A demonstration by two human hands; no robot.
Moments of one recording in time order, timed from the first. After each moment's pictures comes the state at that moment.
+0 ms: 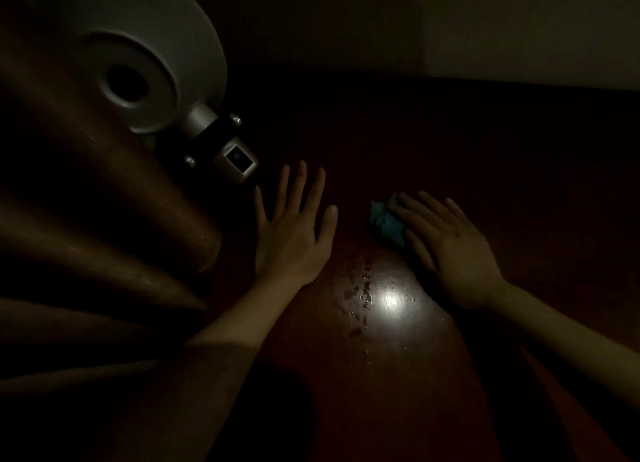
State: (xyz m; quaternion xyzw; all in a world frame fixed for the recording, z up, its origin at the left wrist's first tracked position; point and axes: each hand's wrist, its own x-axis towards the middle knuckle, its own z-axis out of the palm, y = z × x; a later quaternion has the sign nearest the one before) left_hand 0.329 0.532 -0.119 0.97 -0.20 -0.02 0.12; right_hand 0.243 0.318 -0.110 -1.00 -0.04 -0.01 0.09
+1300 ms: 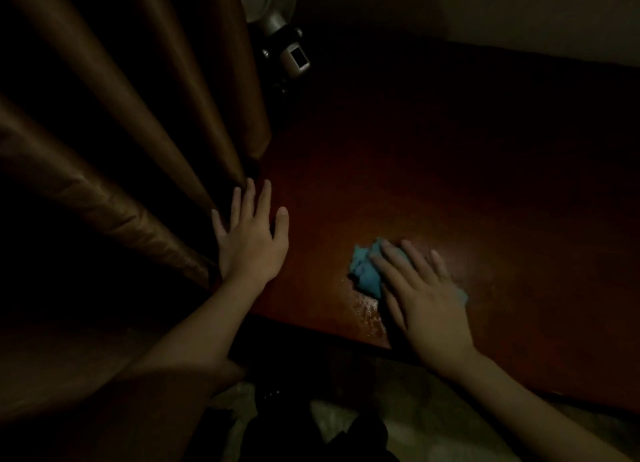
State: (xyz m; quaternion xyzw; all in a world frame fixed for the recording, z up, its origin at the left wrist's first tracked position) left_hand 0.163 0.643 -0.122 0.99 0.00 -0.04 0.14; right_hand 0.043 0.422 -0.111 -1.00 -0.07 0.00 0.05
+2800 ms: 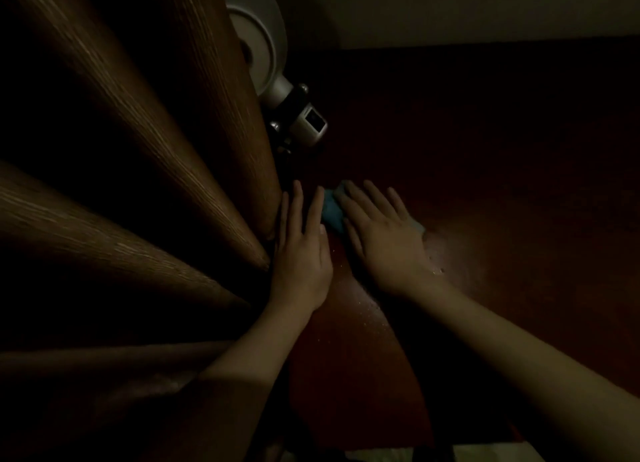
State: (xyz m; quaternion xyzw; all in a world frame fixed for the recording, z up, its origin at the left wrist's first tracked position) left_hand 0.274 0.638 -0.126 0.91 -0.23 -0.01 0.33; right_hand 0.242 0.500 -0.114 -0.99 0.05 -0.03 0.09
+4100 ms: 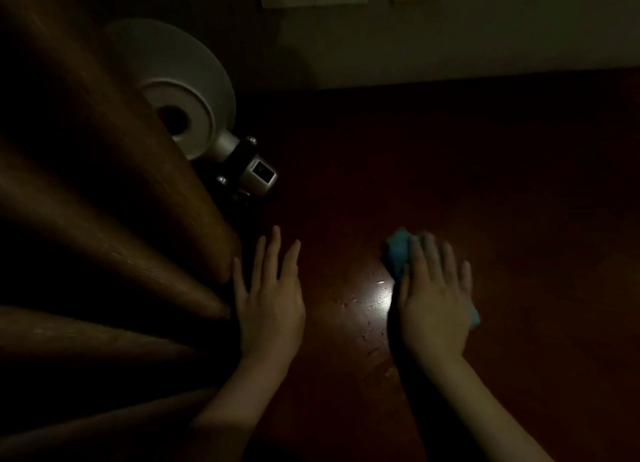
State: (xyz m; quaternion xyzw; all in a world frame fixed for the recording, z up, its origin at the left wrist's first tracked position) left_hand 0.266 0.620 -0.123 0.96 -0.24 0.07 0.12; right_hand 0.177 0.456 -0.117 -0.93 0.35 -0.07 0.07
